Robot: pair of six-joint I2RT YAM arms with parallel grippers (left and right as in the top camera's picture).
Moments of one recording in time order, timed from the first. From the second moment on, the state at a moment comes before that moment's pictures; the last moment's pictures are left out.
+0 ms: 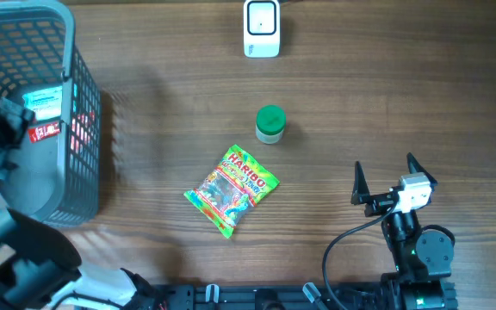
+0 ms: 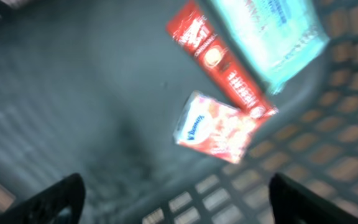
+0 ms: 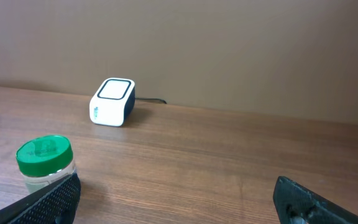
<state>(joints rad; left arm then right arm) 0.68 1.75 1.55 -1.13 0.14 -0.45 0.07 0.02 0.01 0.00 -0.07 -0.06</state>
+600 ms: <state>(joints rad) 0.62 1.78 1.18 -0.71 0.25 -0.36 0.07 0.02 0.01 0.00 -0.07 -0.06</state>
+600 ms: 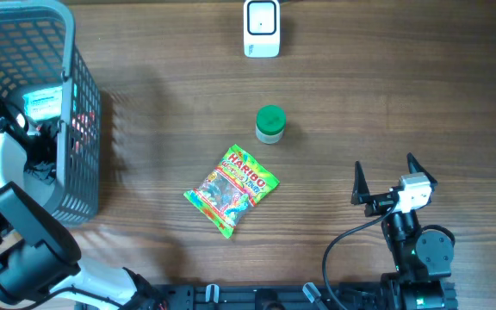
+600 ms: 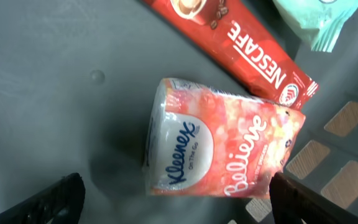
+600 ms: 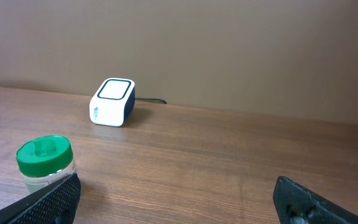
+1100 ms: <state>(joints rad) 0.62 1.81 1.18 -0.70 0.24 -0.34 0.07 0.02 0.01 0.00 -0.07 -0.06</state>
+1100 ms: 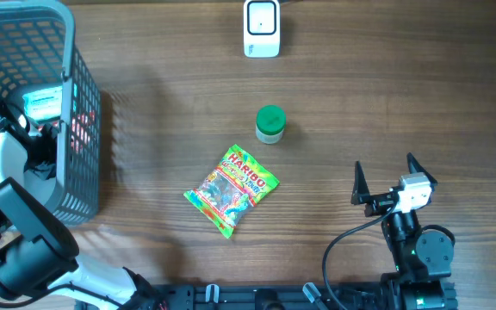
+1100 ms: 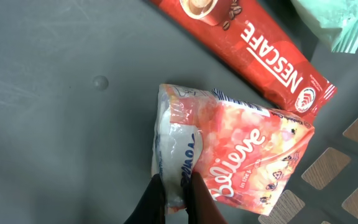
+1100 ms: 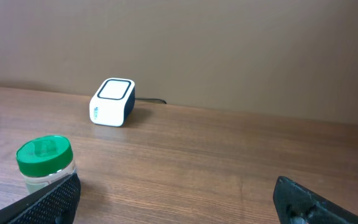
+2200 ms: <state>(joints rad) -0.56 1.58 1.61 -0.92 0.41 -0.34 0.07 0.02 0.01 0.00 -0.07 -0.06</state>
